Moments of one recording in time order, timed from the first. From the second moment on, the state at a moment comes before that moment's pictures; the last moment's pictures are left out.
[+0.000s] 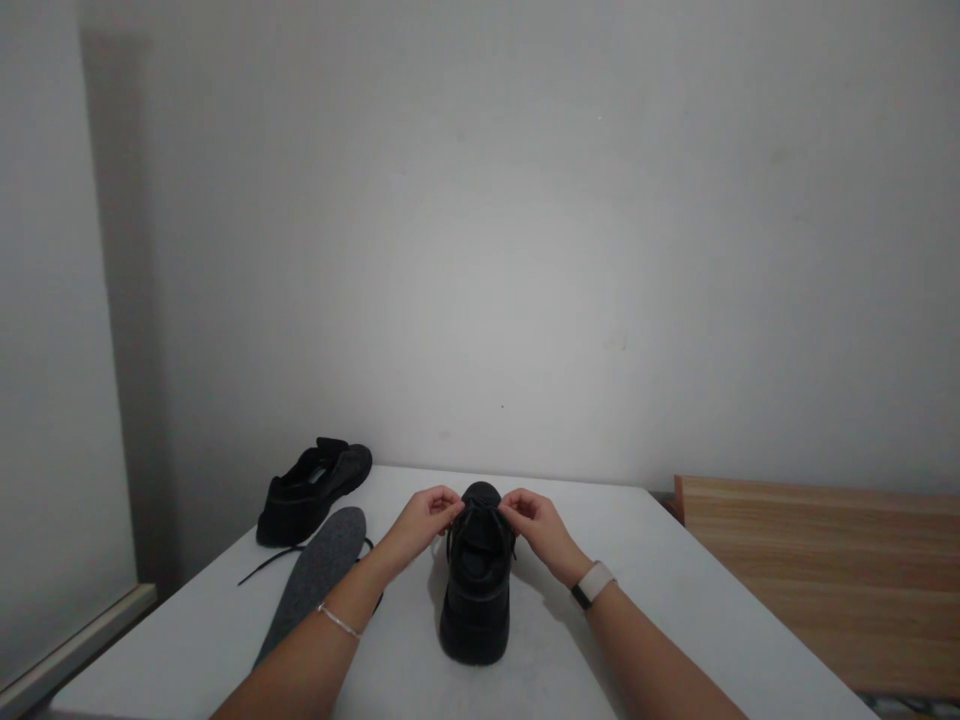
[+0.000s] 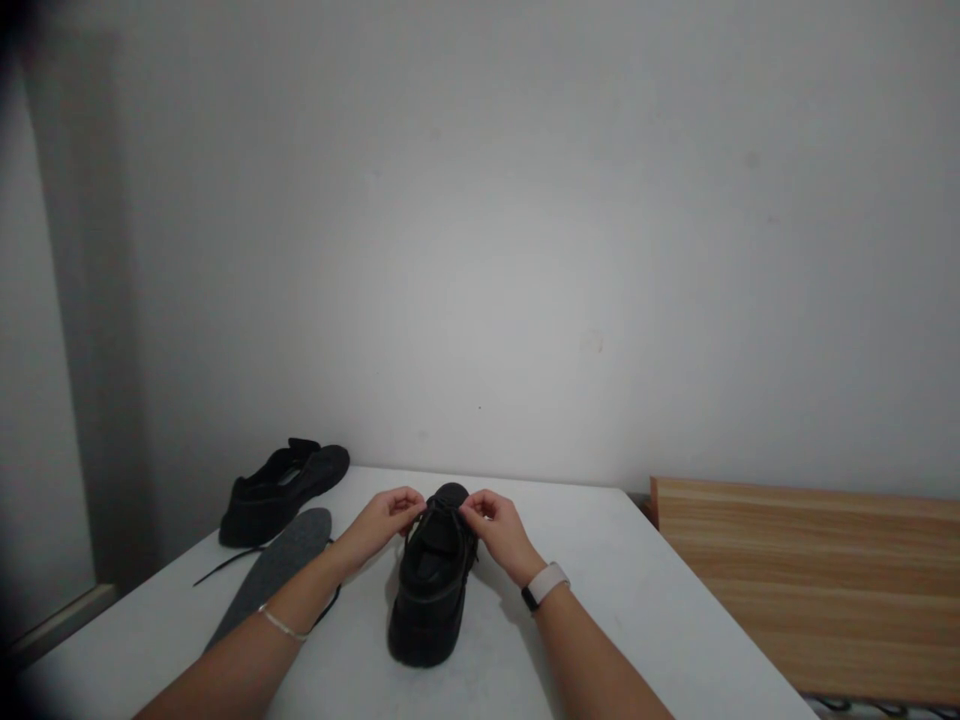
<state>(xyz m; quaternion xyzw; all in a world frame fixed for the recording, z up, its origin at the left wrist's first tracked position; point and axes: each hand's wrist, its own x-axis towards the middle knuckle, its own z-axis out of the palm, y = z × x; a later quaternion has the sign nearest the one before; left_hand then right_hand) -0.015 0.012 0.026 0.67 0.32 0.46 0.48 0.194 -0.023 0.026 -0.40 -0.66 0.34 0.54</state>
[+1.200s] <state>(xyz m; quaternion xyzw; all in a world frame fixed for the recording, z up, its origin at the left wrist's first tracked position) -0.028 0.004 0.046 0.46 0.15 0.56 0.67 0.197 -0.024 0.036 -0.31 -0.52 0.48 0.64</state>
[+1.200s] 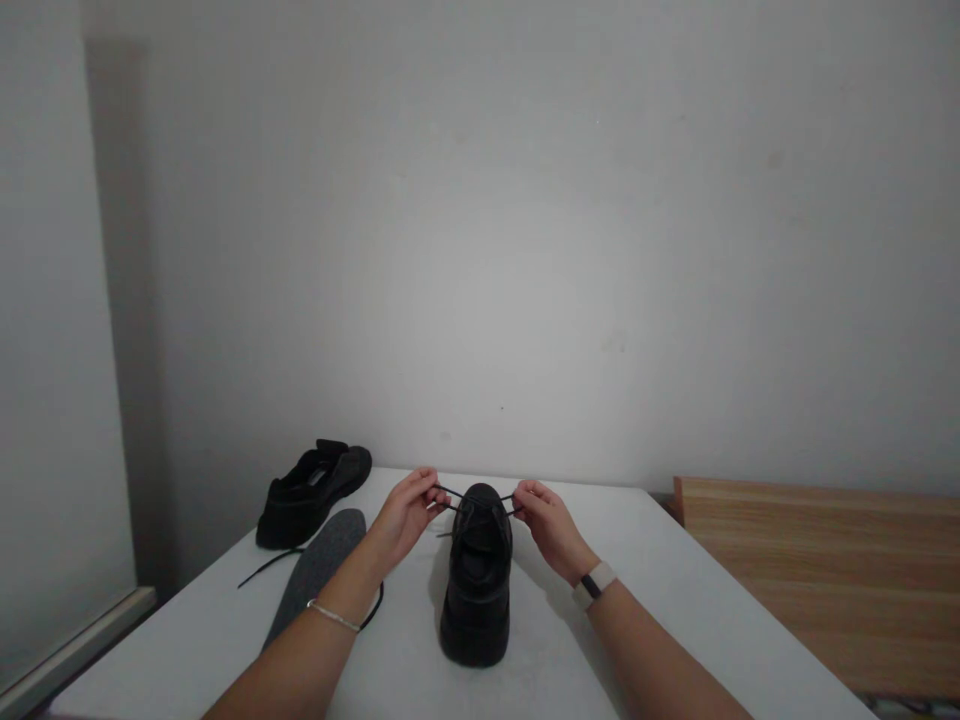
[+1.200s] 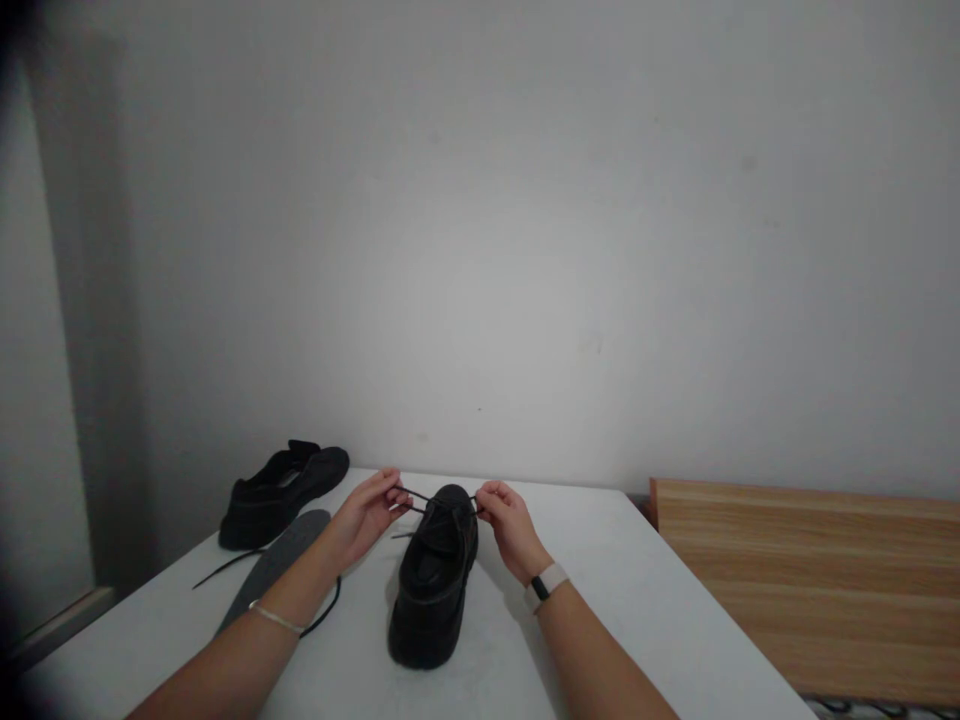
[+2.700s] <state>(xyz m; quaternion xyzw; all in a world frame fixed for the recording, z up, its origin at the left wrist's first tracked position) -0.013 0.017 0.019 0.69 0.33 0.53 0.37 0.190 -0.016 0.019 -0.42 -0.62 0.31 0.59</state>
